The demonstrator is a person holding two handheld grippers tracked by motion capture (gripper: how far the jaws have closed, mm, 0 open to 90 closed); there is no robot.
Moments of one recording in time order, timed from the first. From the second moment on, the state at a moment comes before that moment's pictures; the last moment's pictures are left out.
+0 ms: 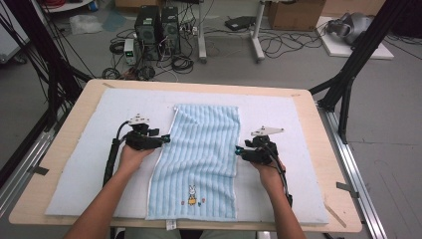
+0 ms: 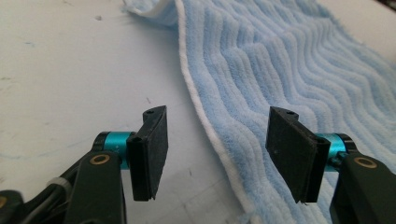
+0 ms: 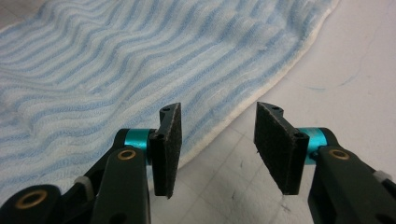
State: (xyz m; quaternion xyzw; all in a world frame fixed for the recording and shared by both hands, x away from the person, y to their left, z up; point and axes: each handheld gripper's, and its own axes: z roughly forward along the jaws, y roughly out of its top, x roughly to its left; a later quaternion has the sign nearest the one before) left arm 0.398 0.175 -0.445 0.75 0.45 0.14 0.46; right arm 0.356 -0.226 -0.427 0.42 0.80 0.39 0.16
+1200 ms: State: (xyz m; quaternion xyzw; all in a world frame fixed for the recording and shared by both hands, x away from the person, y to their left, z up) left arm 0.421 0.180 -0.451 0.74 0.48 0.15 0.45; right arm 0.401 -0.185 -0.447 0.42 0.80 0.37 0.19
